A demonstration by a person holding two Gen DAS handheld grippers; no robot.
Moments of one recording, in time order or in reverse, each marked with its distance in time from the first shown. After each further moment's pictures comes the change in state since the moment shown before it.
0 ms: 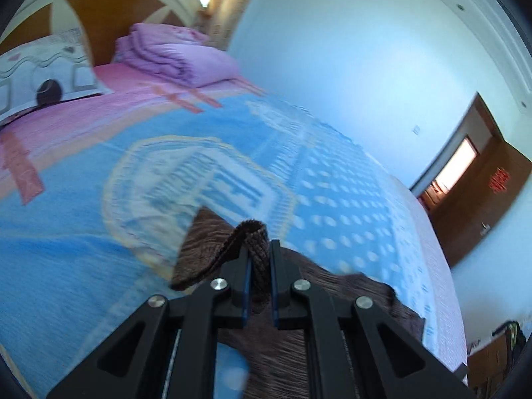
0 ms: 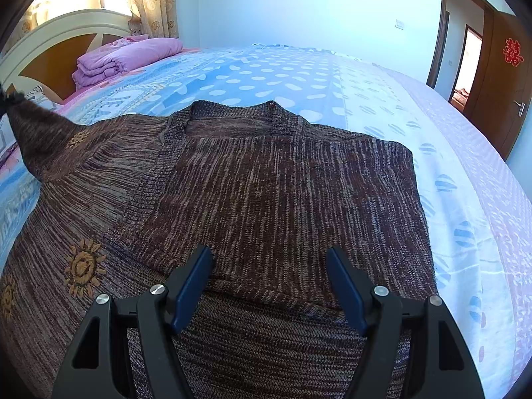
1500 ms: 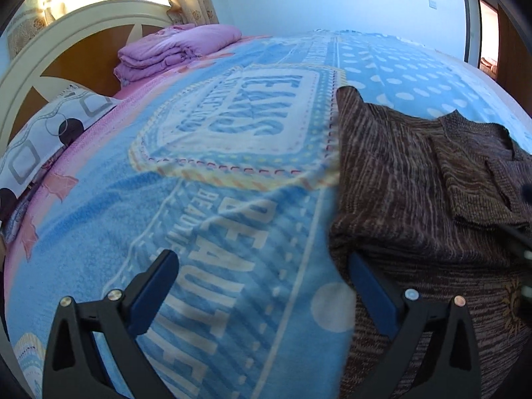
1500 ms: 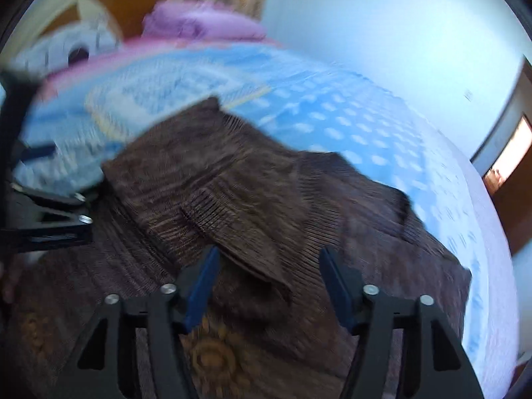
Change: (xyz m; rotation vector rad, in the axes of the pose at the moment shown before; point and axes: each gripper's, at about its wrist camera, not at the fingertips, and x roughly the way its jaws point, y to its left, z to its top) left arm 0.066 0.004 -0.114 0.425 0.147 0.451; right arm 0.019 0.163 0.056 -0.426 0.030 0.000
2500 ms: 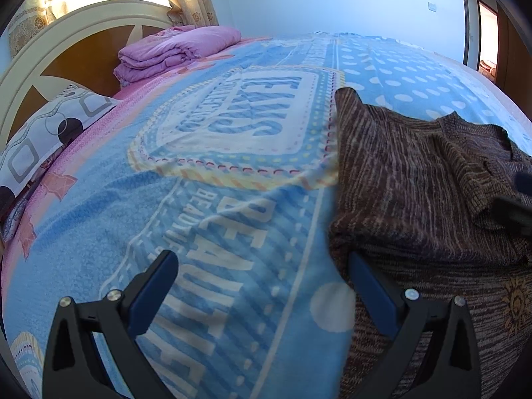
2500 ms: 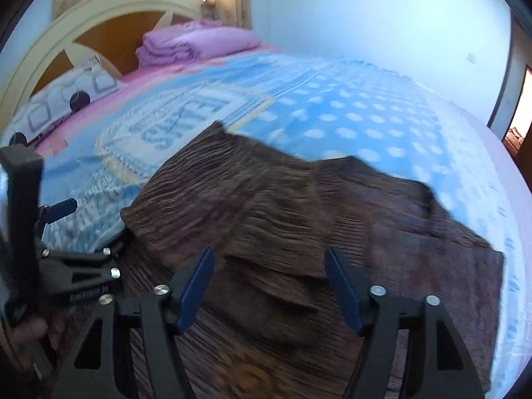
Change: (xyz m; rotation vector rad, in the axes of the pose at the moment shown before) left arm 0.000 0.001 -0.003 -0.008 -0.011 -0.009; right arm -0.008 -0.011 0.012 0.224 -0.032 0.185
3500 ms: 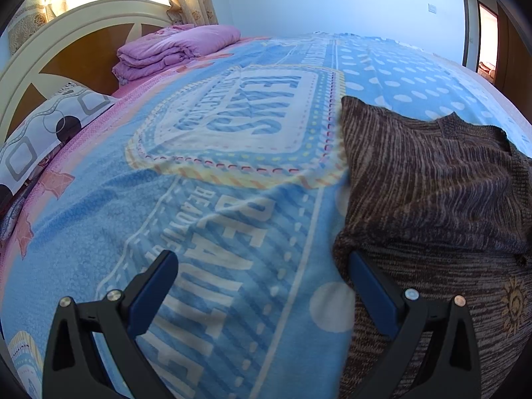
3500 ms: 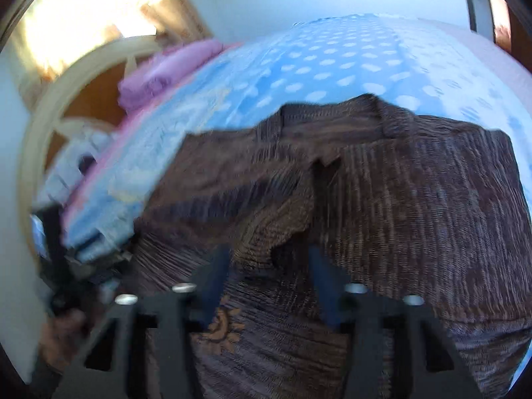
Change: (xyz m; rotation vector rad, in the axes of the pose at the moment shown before) left arm 0.001 0.003 -0.001 -0.004 0.000 -0.012; right arm -0.013 -0.084 -0.052 0.310 0.045 0.148
